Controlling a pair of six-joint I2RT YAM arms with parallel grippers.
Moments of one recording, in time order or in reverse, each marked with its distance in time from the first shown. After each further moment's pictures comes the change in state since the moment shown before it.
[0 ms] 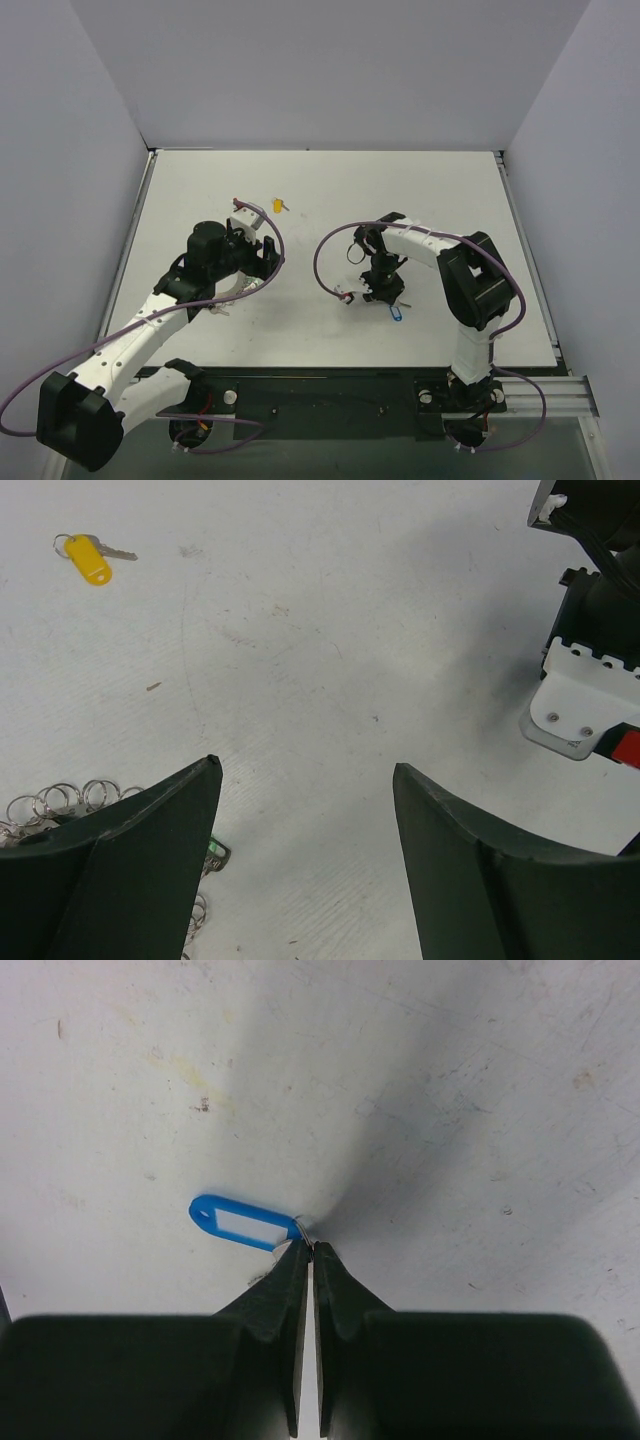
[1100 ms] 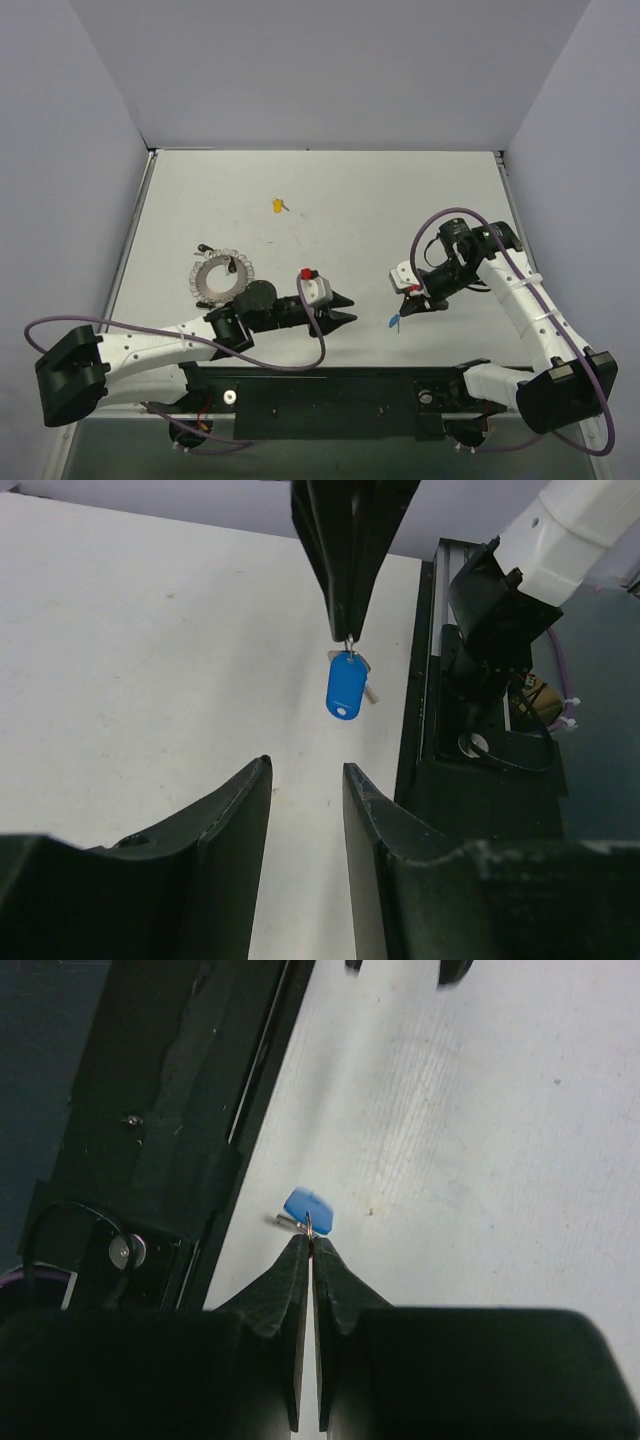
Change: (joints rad) left arm -0.599 0.041 -0.208 0.638 0.063 0.002; right arm -0.299 -0.686 -0.108 -0.368 -0.660 -0.169
